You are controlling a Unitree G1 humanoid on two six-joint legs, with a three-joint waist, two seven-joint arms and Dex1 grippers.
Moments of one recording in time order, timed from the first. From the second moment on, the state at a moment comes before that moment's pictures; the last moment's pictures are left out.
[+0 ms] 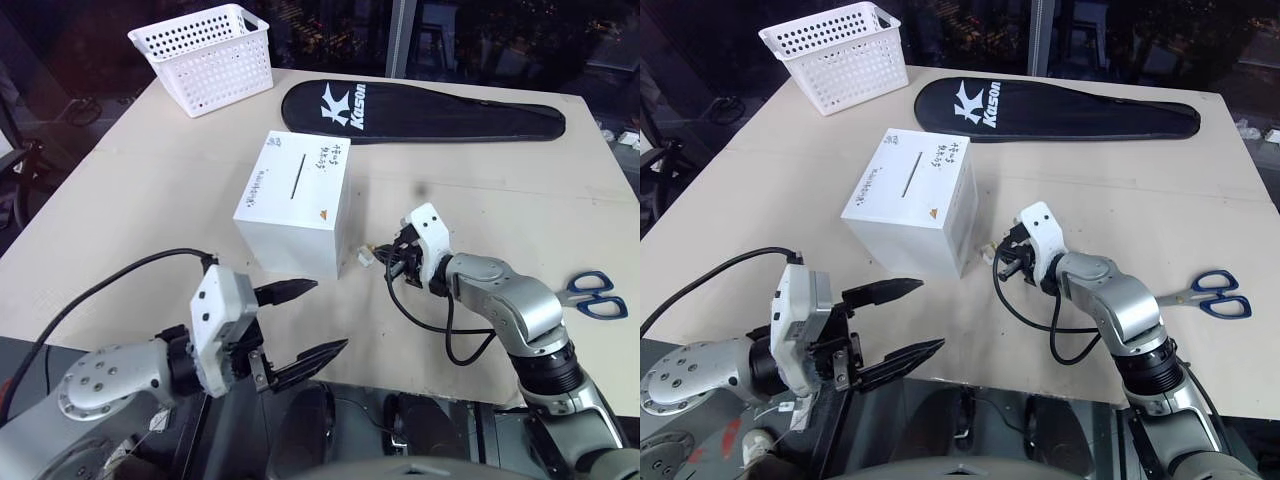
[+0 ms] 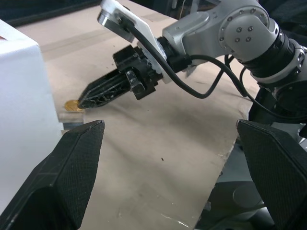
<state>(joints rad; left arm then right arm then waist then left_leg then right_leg) 0.29 0.85 0.35 -0.97 -1.01 0.64 -0.61 -0.45 -0.30 0.22 -0.34 0.35 1.02 0.41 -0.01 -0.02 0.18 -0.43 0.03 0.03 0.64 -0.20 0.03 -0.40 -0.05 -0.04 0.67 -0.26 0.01</state>
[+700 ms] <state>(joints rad) 0.28 0.87 0.35 -0.95 -1.05 0.62 -0.63 -0.45 -0.31 0.17 -0.36 0.37 1.02 0.40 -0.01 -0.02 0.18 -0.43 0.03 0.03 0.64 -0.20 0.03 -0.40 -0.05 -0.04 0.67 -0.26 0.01</state>
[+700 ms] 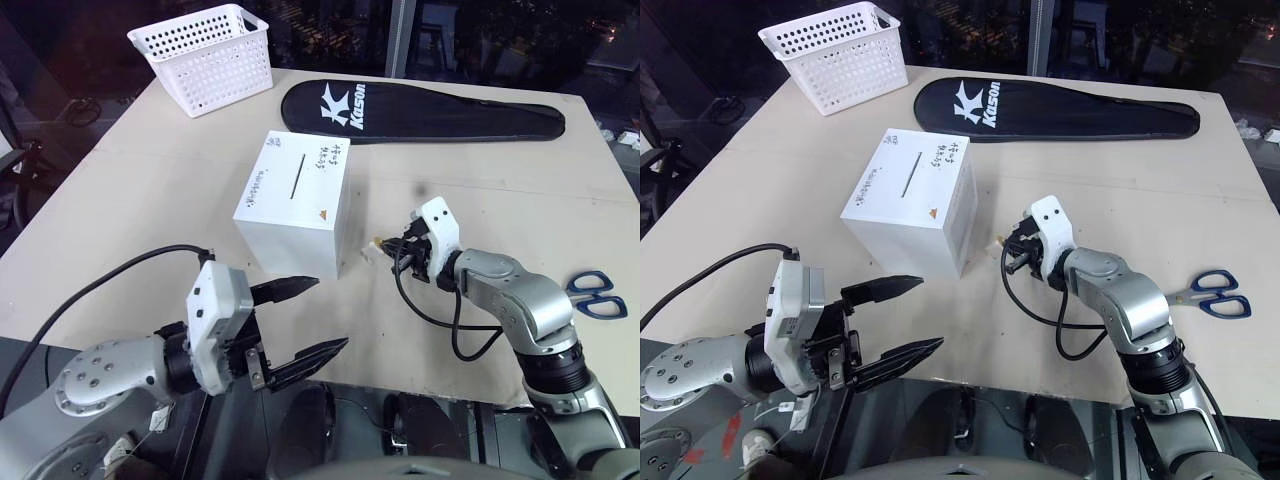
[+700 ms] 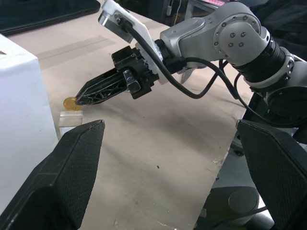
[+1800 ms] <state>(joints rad) -0.33 0.87 0.22 -0.59 -1.51 0.84 -0.49 -0.60 -0.55 -0.20 -0.63 1.30 1.19 0.48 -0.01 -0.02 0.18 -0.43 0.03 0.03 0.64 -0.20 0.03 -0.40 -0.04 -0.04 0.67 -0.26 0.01</state>
